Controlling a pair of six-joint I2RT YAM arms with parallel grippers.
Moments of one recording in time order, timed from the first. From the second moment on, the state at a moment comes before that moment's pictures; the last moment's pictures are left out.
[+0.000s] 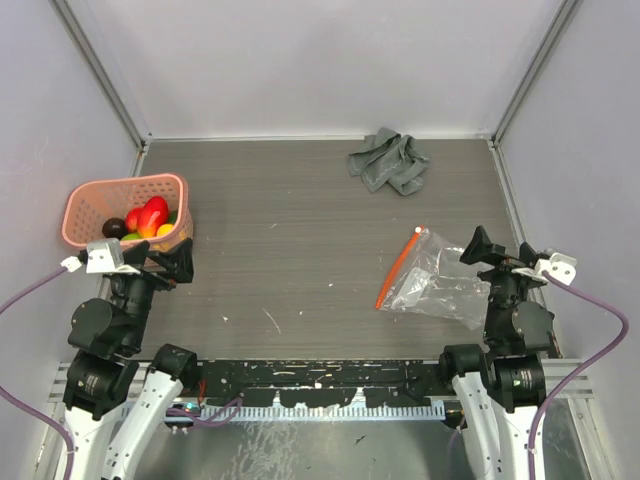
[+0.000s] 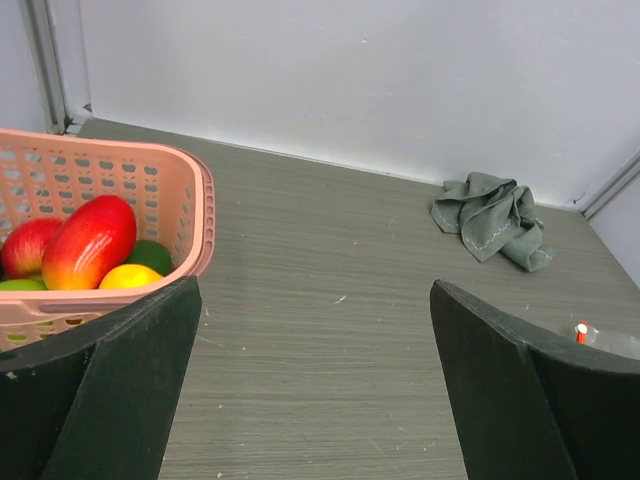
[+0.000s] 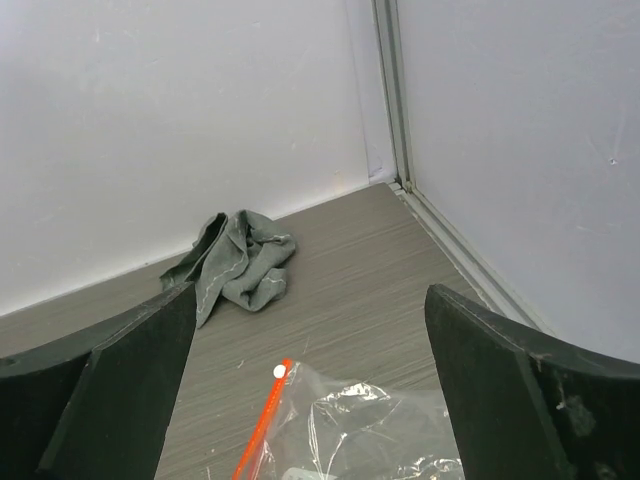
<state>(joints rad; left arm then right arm) -0.31 0.21 0.76 -0.45 -0.24 -0.27 0.06 0.14 0.62 -0.28 0.36 0.19</state>
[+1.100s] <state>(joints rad) -0.31 0.21 0.76 -0.44 -0.25 -0.27 0.06 0.77 0.80 -0.49 0.10 0.29</state>
